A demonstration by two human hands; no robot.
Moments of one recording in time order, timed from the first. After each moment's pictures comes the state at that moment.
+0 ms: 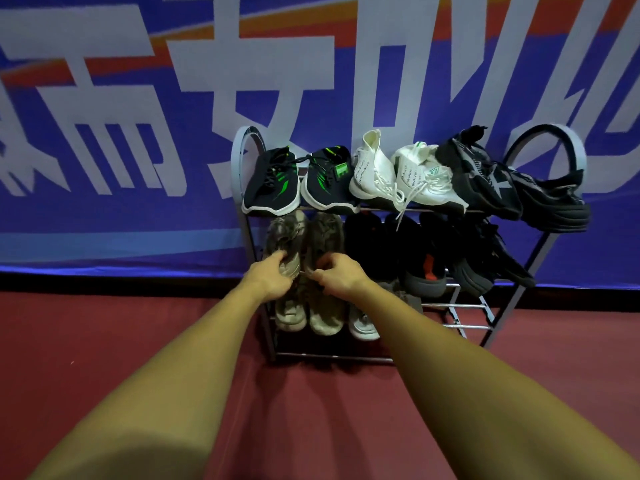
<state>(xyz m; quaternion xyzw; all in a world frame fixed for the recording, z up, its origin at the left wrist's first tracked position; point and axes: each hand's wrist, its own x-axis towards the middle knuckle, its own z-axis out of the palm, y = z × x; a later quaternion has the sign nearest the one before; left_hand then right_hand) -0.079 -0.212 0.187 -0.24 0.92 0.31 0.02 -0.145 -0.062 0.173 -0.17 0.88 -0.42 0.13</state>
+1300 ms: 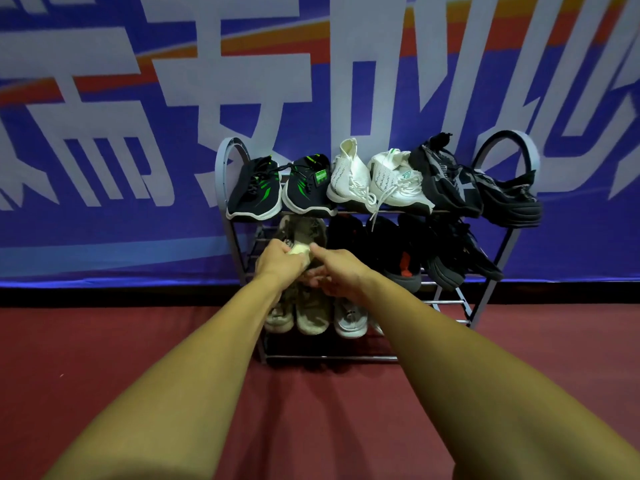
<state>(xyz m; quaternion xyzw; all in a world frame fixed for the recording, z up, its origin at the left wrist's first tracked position) -0.078 -0.148 0.216 -0.26 0.83 0.47 -0.11 -0.118 -0.023 0.215 -0.08 0.72 -0.63 0.28</state>
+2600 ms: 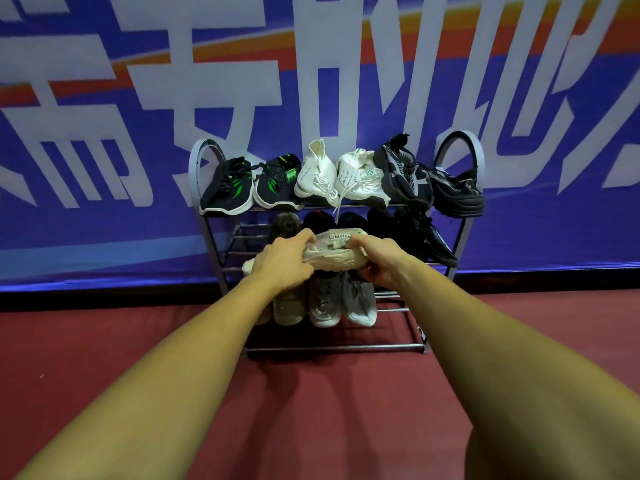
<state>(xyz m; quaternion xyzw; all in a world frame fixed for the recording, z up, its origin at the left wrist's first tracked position) -0.051 -0.084 0.243 -0.05 0.99 0.14 -0.08 -0.120 0.086 0.235 0.06 0.68 -0.71 0.17</state>
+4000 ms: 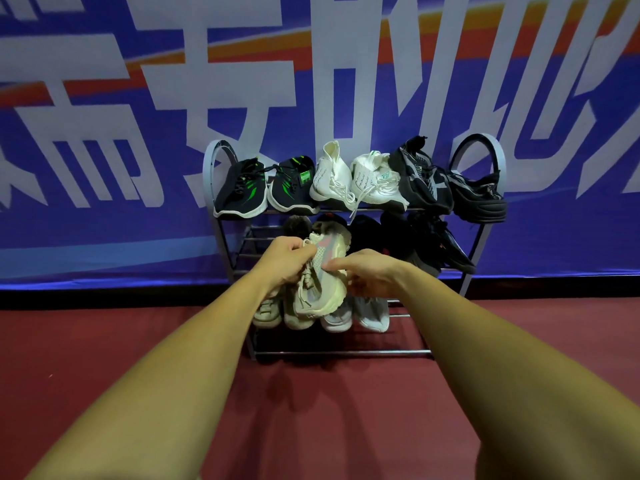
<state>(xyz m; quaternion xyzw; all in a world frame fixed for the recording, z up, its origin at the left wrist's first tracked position) -0.070 -0.119 0.226 -0.08 0.81 0.57 -0.07 -0.115 0.057 0.228 -0.09 0.73 -0.59 0.32</state>
